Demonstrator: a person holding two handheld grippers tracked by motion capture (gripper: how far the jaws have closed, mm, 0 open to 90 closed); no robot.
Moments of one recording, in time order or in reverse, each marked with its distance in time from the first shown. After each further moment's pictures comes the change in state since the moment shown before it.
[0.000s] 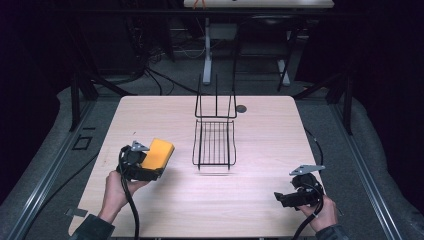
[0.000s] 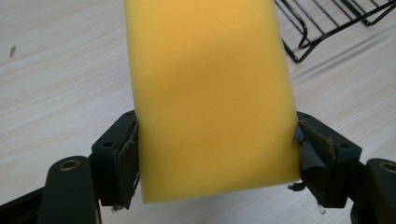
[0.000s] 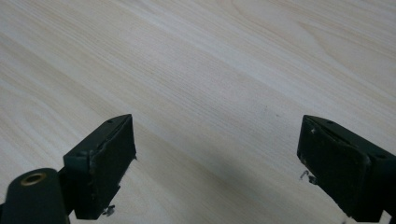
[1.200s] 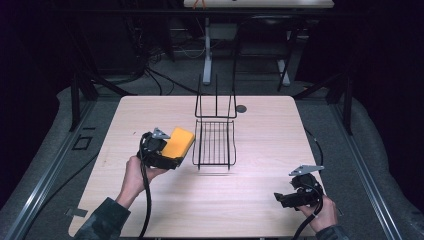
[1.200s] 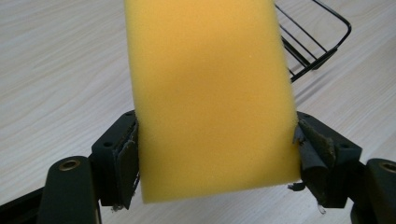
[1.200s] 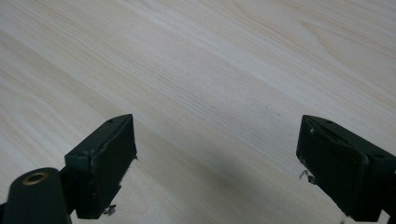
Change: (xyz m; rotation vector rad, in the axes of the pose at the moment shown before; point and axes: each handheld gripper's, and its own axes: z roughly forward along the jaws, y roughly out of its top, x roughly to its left) left arm -0.031 0.052 0.014 -0.039 -0.081 0.093; right arm 0.001 0.000 0.001 0.005 -0.001 -0.009
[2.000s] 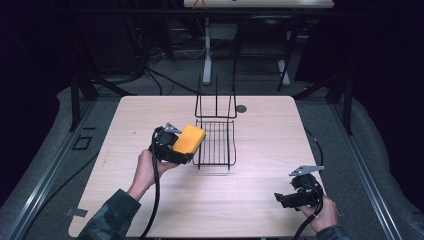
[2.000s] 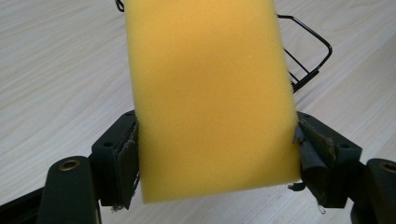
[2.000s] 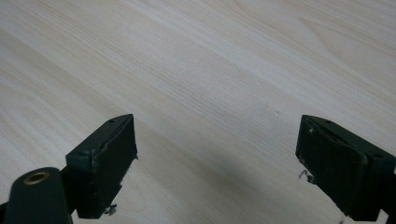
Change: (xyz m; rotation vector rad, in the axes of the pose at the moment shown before) left arm -0.010 0.023 0.020 0.000 -0.047 0.009; right arm 0.000 -0.001 0.000 0.002 -0.003 0.002
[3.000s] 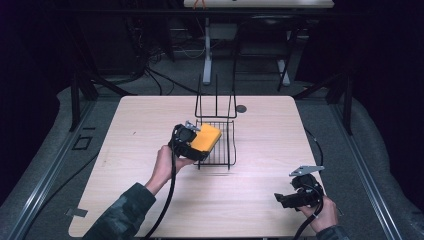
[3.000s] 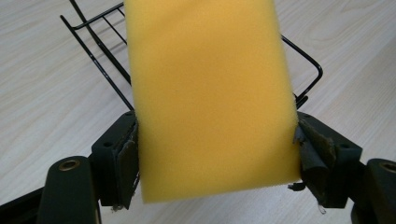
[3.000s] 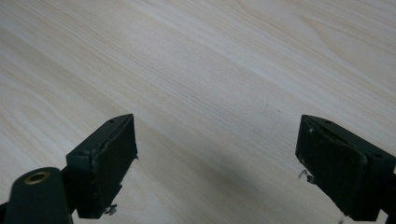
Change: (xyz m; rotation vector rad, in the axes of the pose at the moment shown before) left arm -0.020 0.025 0.044 0.031 -0.040 0.033; right arm 0.000 -0.001 0.000 0.006 0.005 -0.001
